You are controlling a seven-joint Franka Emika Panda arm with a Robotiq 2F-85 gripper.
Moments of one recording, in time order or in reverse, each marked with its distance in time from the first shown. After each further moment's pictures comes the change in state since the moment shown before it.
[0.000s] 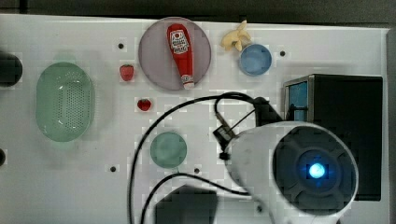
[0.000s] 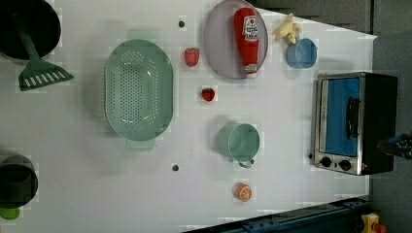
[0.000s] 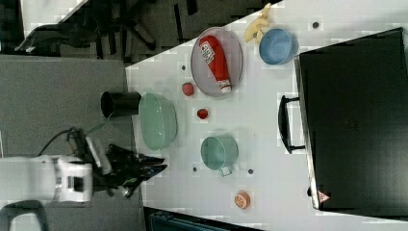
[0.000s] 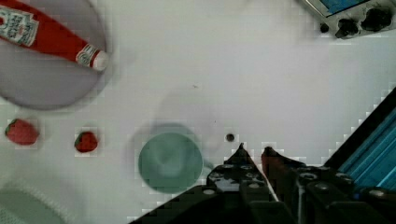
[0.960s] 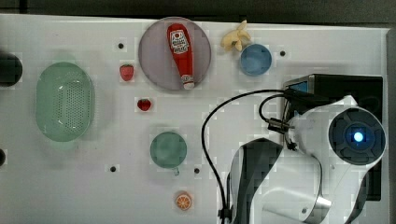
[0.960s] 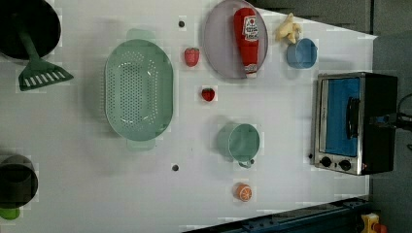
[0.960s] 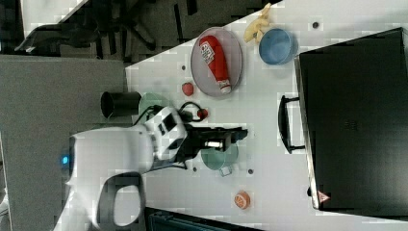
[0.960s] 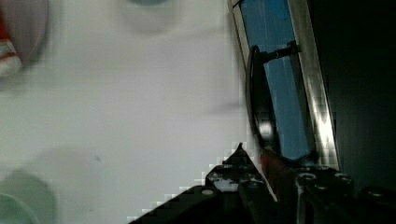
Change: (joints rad) arm -0.021 0.235 -0.219 -0.096 -0.159 0.455 -0.818
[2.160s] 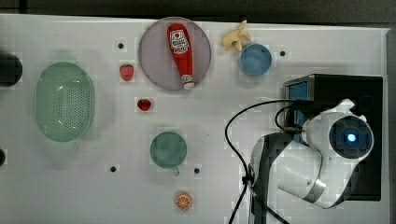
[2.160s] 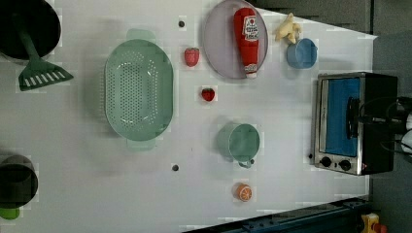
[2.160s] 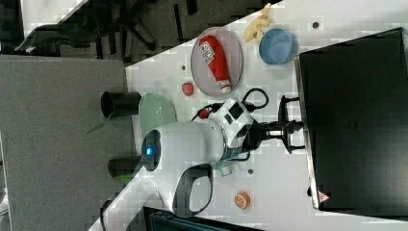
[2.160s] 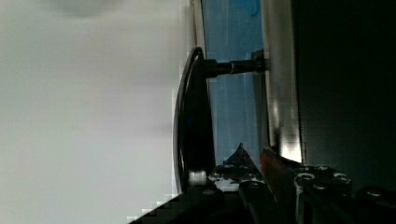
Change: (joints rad) arm -0.017 0.231 -0.114 -0.066 0.011 0.333 -0.231
